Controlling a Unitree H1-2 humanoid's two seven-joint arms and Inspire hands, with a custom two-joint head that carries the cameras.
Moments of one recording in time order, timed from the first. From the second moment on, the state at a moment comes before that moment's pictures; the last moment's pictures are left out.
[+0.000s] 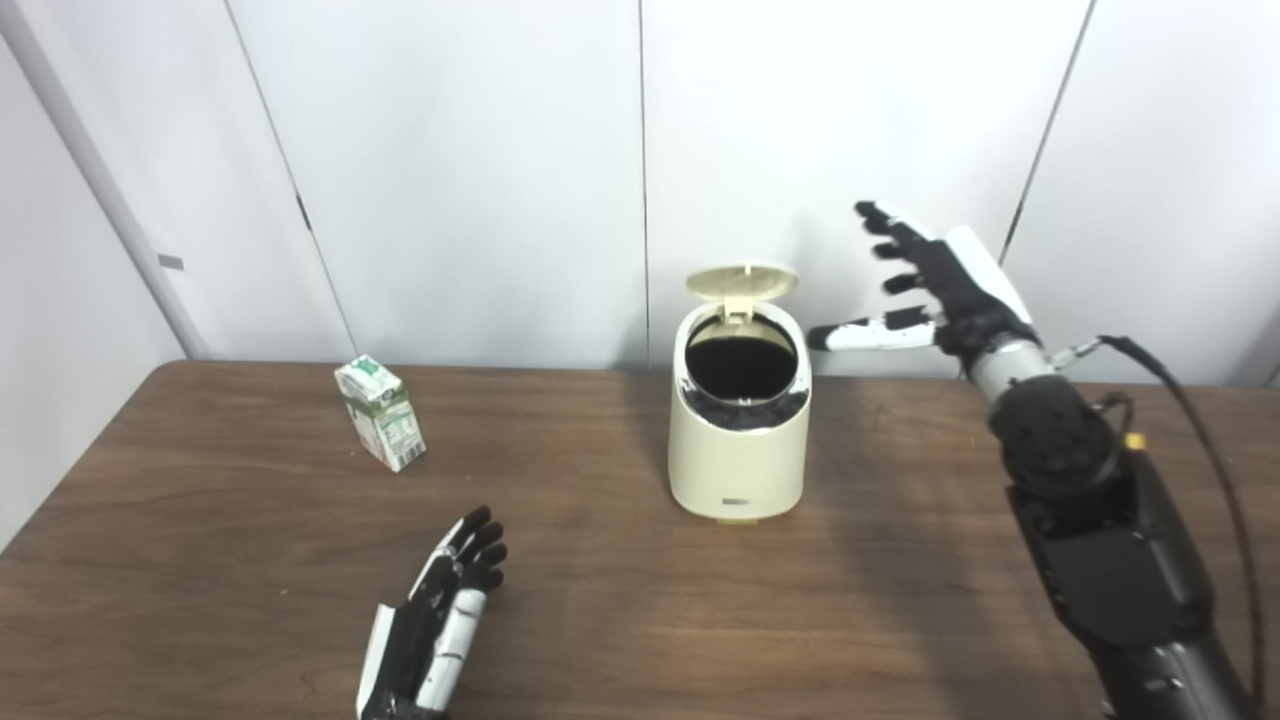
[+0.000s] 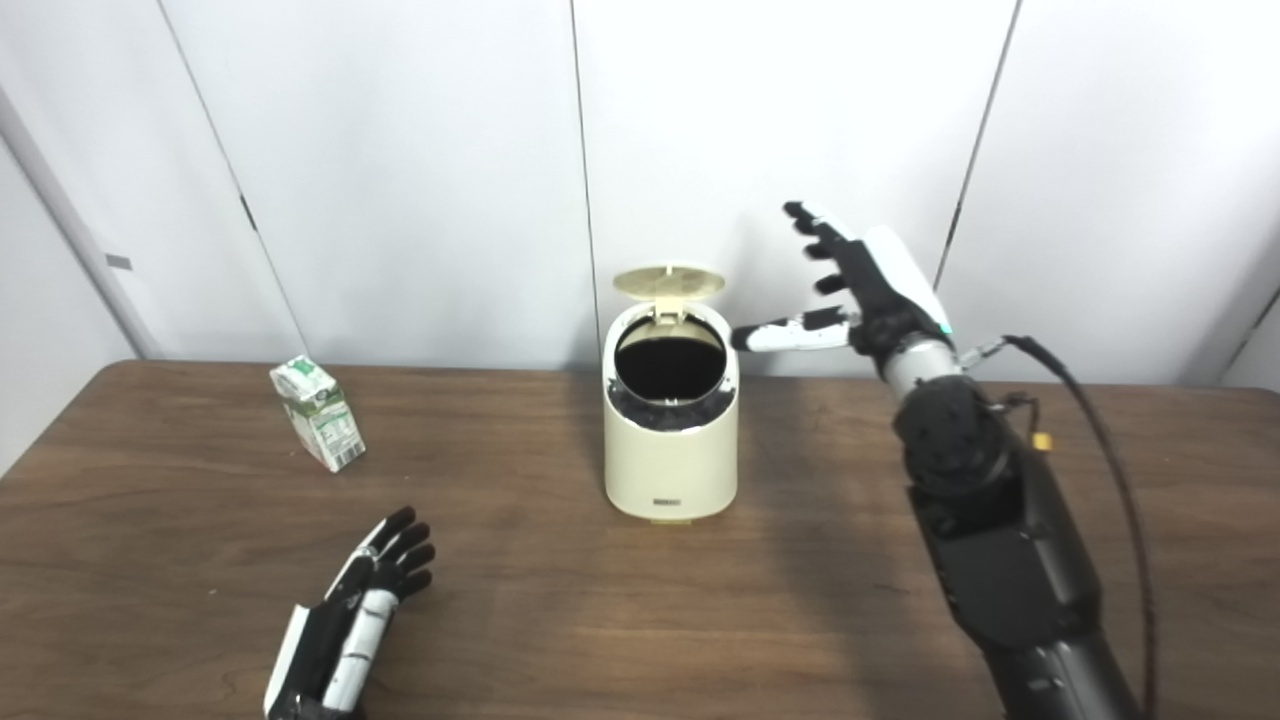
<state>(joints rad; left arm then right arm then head) 0.16 0.01 0.03 -0.18 -0.01 -0.10 0.02 -0.67 -0.29 0.12 -0.01 -0.46 0.44 0.14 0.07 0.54</state>
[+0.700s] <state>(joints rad) 0.16 0.02 0.04 -0.18 -0.05 -0.09 0.01 -0.35 -0.10 -0.18 -0.28 -0.30 0.47 0.26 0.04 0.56</state>
